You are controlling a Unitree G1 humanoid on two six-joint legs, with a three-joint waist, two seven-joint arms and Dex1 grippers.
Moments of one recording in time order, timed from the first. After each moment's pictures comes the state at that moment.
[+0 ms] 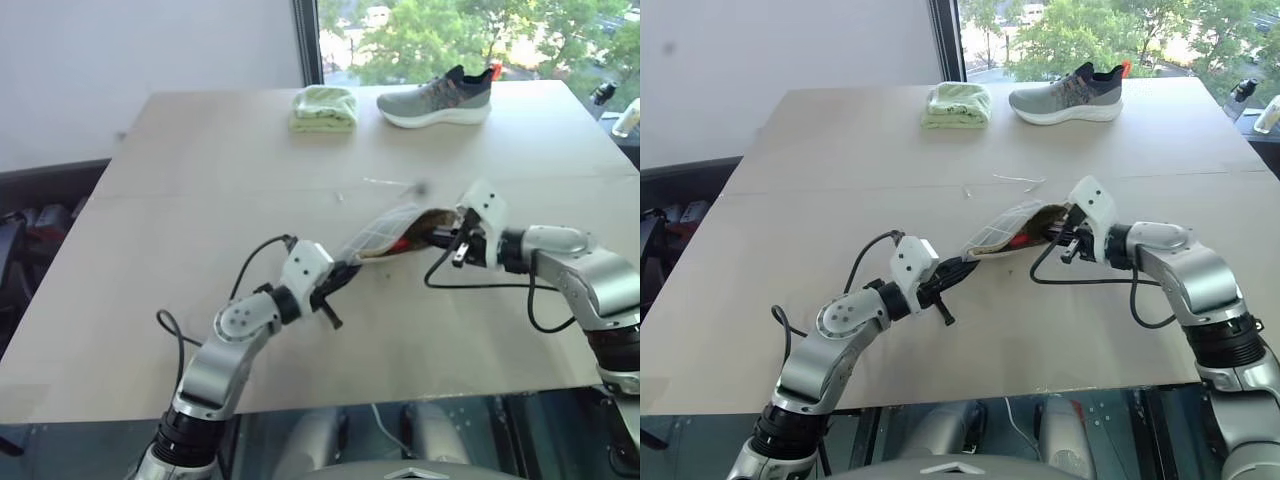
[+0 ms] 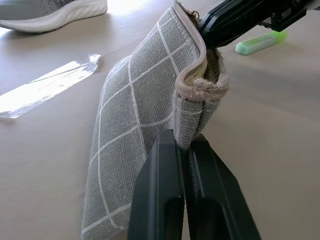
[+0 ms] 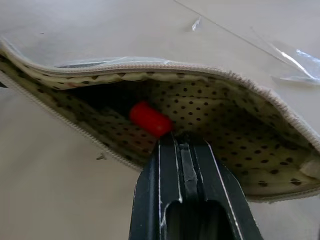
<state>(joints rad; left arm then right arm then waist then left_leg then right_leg) -0.11 0.37 -0.17 -0.38 -0.20 0.36 -0.64 -0.51 -0.68 0.11 -0.19 0.46 0.77 0.80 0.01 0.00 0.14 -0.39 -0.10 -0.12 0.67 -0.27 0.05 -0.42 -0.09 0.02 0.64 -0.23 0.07</state>
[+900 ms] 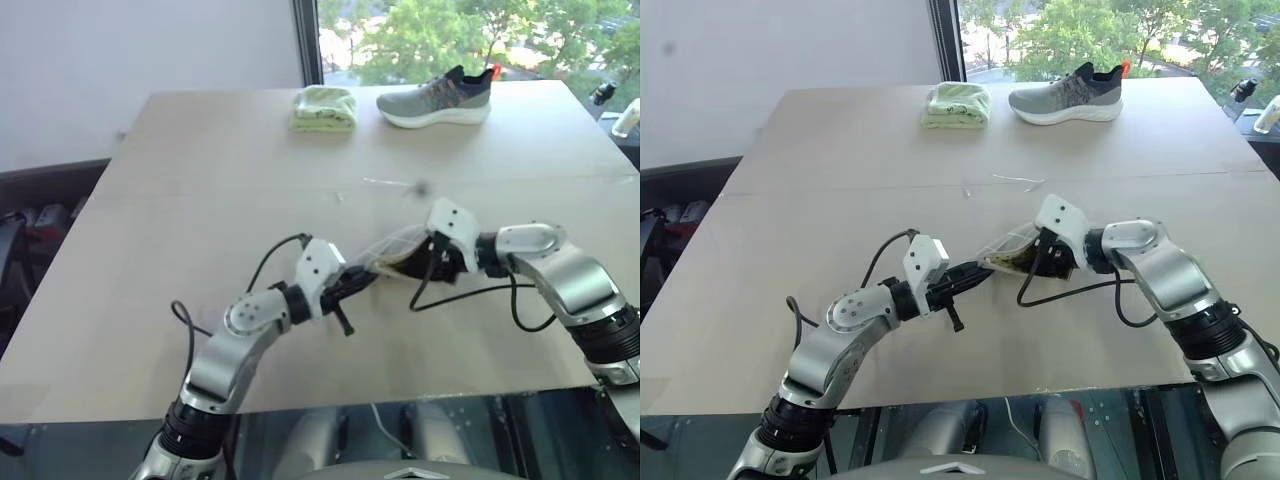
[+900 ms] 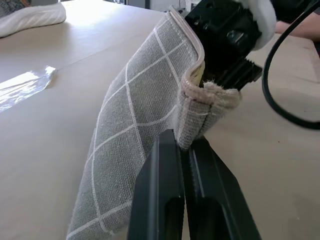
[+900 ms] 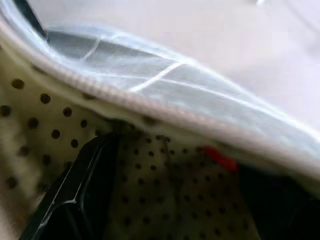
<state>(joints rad) -0.16 0.37 -0.22 -0.38 -0.29 0.40 -0.72 -0.59 -0.69 0.36 -0.14 0.20 0.65 0.93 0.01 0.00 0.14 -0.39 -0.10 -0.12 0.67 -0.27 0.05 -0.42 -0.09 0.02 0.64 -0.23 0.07</state>
